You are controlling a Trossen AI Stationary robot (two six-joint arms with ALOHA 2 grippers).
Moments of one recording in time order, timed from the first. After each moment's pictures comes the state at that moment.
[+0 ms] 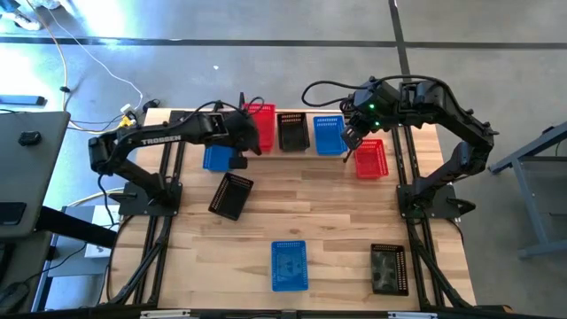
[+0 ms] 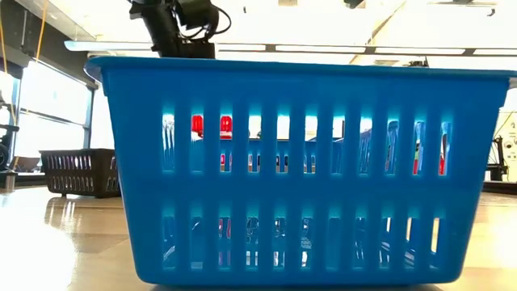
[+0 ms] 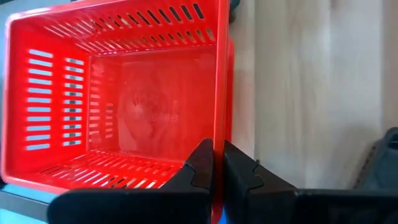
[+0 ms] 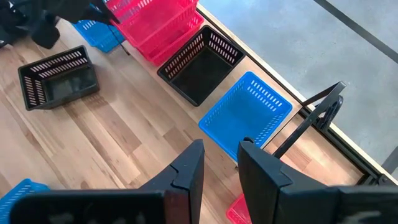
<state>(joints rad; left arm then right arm) 0.50 1.45 1.14 -0.75 -0.22 0.51 -0.20 1.52 2.08 -1.55 0.29 0.45</state>
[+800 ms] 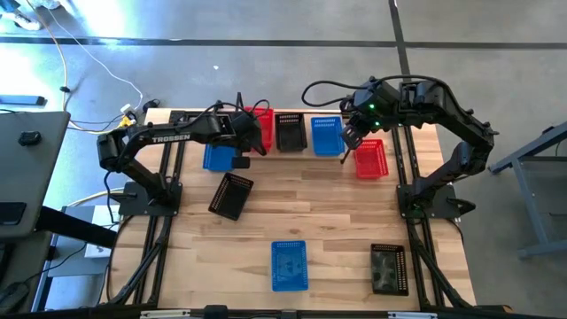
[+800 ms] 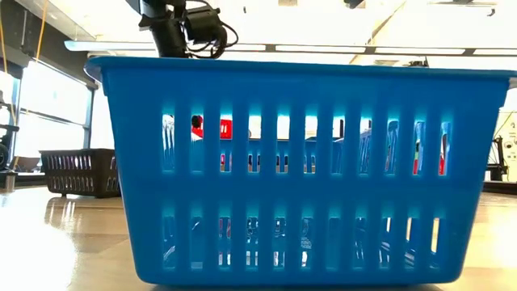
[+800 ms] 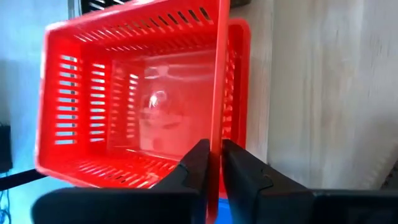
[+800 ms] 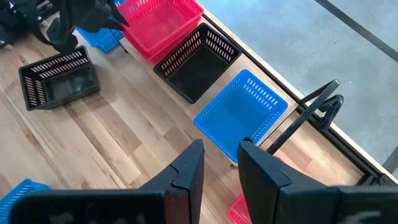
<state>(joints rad) 0.52 1.53 1.14 -0.74 -0.27 0.50 -0.20 1.52 2.08 -1.55 0.29 0.45</state>
